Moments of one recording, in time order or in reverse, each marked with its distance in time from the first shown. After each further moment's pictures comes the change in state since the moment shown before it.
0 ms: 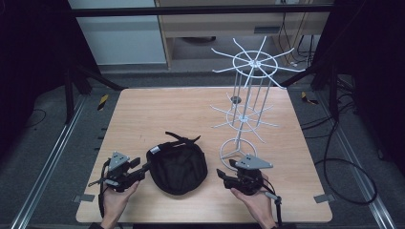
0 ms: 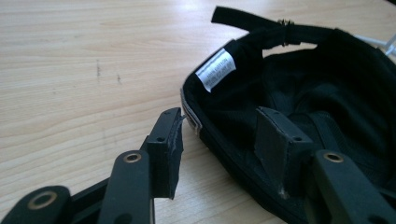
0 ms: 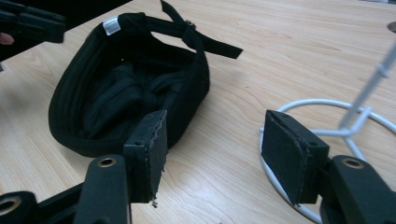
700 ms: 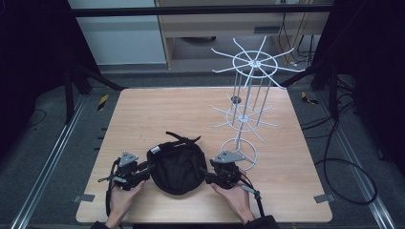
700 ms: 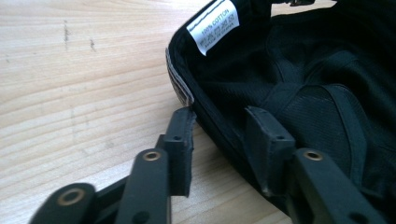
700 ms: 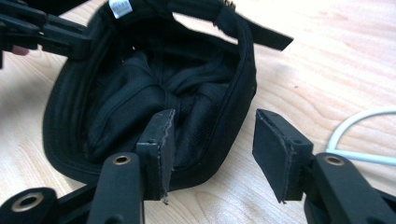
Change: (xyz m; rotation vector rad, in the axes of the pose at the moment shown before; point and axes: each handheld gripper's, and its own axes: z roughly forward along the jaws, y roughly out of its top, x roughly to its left) left arm 0.002 -0.008 0.025 0.107 -0.035 -0.019; right arm 0.023 0.006 0.058 0.096 0.035 0.012
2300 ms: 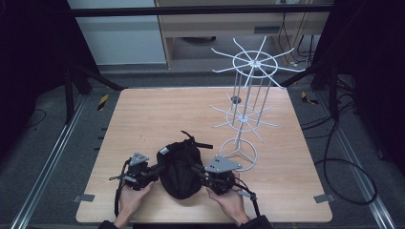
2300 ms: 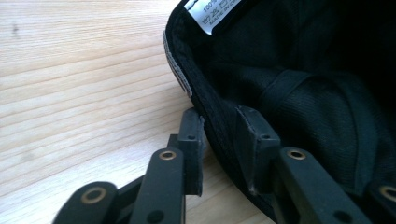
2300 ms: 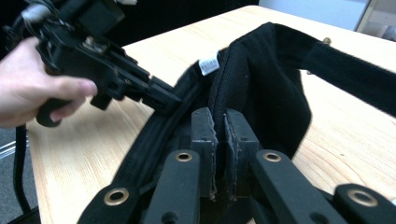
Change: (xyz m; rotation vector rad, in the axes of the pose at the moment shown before) left arm -0.017 0.001 0.018 0.041 -0.089 -0.004; right arm 0.031 0.011 -0.017 -0.162 0.118 -0.173
